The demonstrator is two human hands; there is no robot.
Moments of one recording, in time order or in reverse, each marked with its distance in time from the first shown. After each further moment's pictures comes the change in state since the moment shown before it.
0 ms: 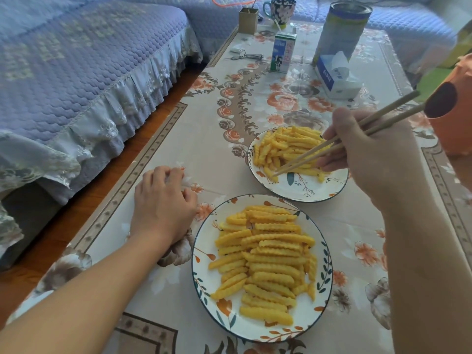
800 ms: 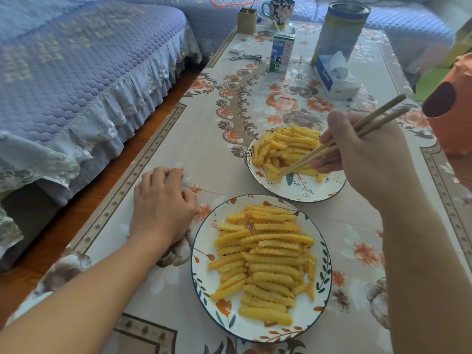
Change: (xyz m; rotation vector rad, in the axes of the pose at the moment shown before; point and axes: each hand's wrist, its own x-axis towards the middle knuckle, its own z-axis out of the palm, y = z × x) left_hand -0.001 0.001 -0.002 -0.009 0.000 0.005; right_hand 0.000 0.001 0.001 -0.027 -0.051 0.024
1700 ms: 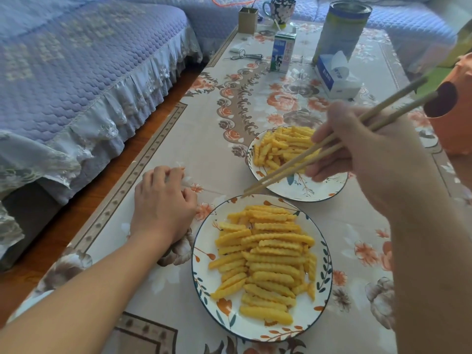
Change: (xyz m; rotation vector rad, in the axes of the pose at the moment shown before) left_hand 0.001 0.000 0.001 0.007 0.002 -0.002; right_hand -0.014 -0.023 -0.001 0.191 -0.172 -0.050
